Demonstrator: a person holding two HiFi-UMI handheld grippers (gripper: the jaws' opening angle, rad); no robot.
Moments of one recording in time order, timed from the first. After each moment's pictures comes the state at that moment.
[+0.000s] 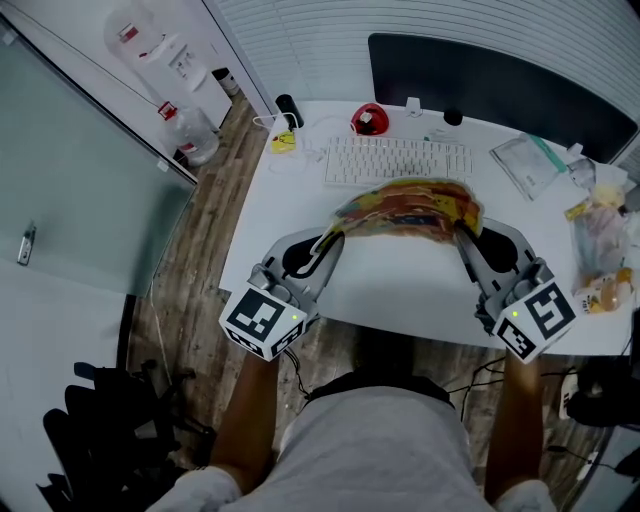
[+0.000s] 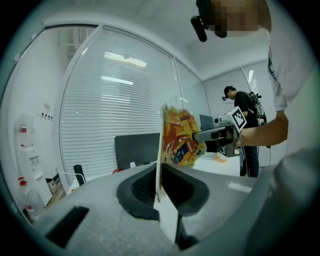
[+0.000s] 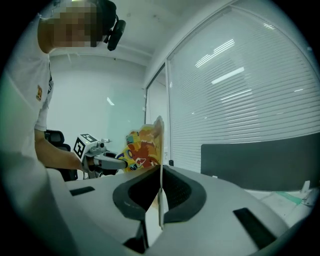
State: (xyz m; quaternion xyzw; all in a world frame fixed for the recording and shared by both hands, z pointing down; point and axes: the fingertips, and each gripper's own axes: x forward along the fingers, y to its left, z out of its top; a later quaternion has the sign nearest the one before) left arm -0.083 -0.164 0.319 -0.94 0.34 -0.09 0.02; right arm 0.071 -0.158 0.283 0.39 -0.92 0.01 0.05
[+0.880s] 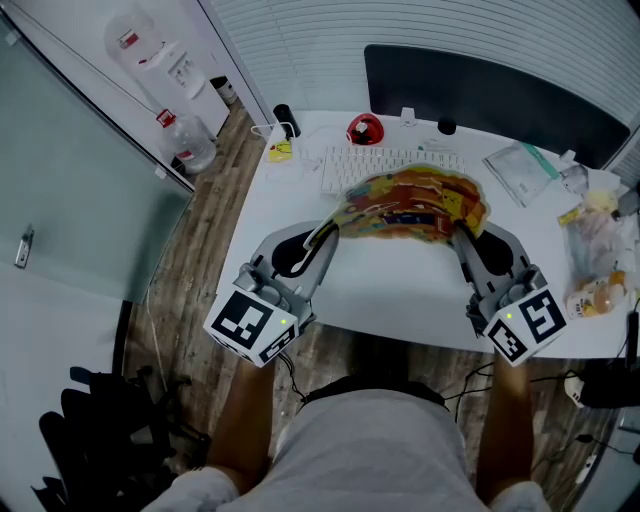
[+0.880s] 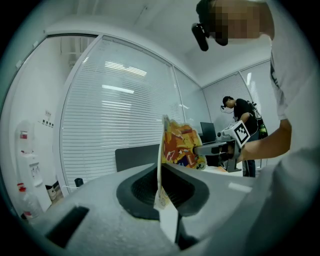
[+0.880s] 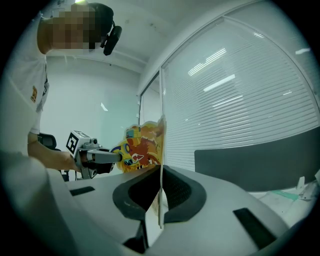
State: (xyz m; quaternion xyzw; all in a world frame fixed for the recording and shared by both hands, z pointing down) left arm -0.080 -0.164 0.270 -0.93 0.35 -0.05 0.04; right arm 0.081 -0.160 0.271 0.43 -0.90 0.00 0.00
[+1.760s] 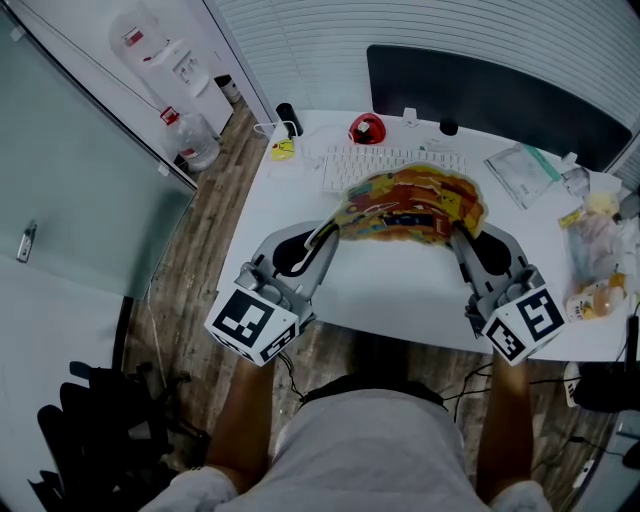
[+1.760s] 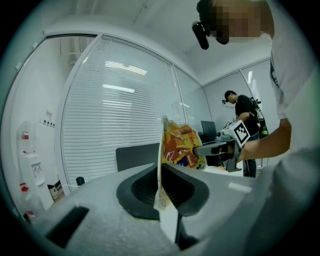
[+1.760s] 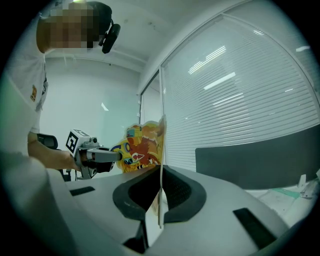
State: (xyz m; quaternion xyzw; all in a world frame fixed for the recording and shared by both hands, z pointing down) left arm -0.081 -0.161 0.272 -0.93 0.36 -0.06 0.04; right arm 0.079 -0.160 0.276 0.42 -0.91 0.01 0.01
